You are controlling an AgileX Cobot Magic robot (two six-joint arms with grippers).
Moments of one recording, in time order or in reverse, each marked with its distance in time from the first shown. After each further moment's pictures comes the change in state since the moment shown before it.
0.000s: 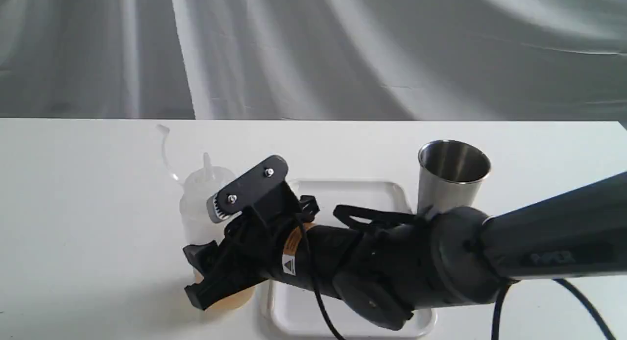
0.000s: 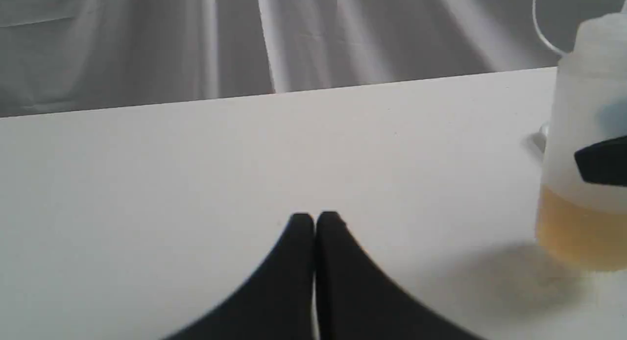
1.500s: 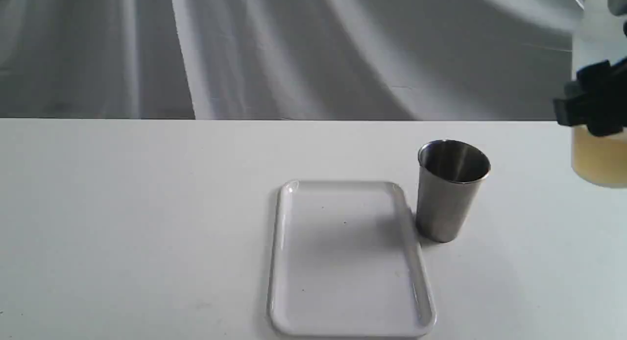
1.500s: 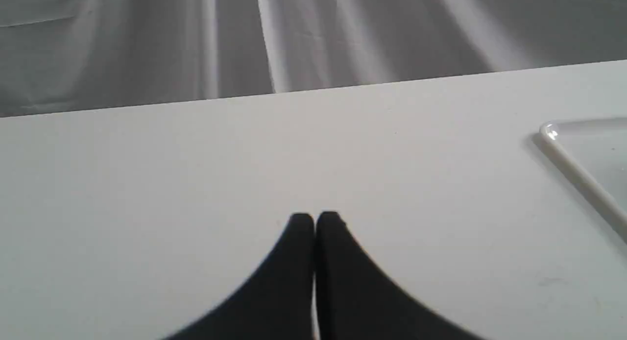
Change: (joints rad) left arm 0.000 0.000 0.000 0.000 0.000 0.000; right arm -0.542 -0.834 0.156 -0.564 0.870 0.417
